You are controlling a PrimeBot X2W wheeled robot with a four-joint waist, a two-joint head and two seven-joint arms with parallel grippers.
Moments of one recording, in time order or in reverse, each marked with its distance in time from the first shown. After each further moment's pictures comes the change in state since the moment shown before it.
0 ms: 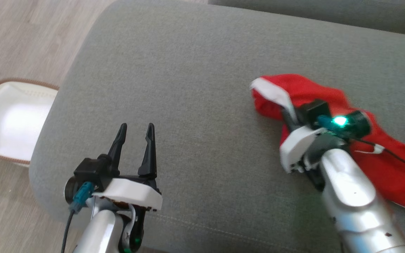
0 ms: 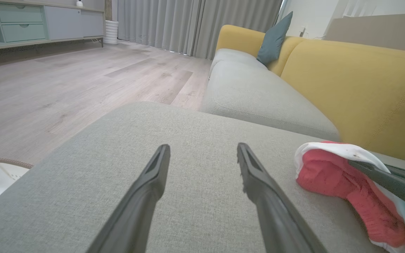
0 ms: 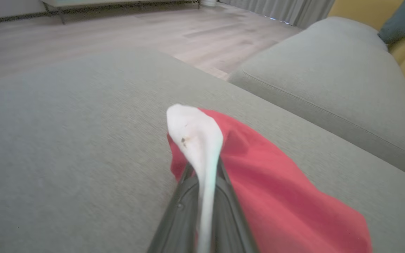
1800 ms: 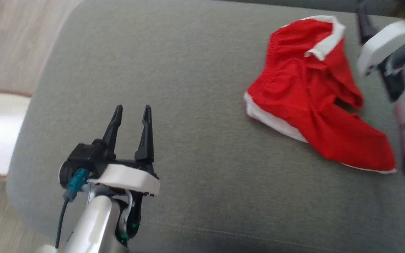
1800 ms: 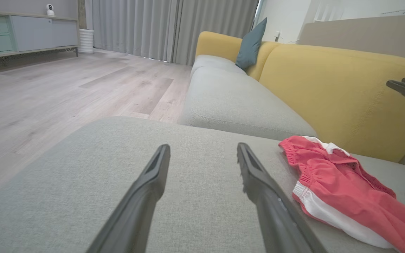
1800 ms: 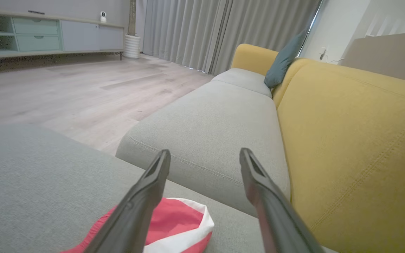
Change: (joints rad) left arm -0.062 -0.002 0.017 -0.009 0.012 -0.010 0.000; right arm -0.502 -0.224 0.070 0.374 0.221 0.000 -0.178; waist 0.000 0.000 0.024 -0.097
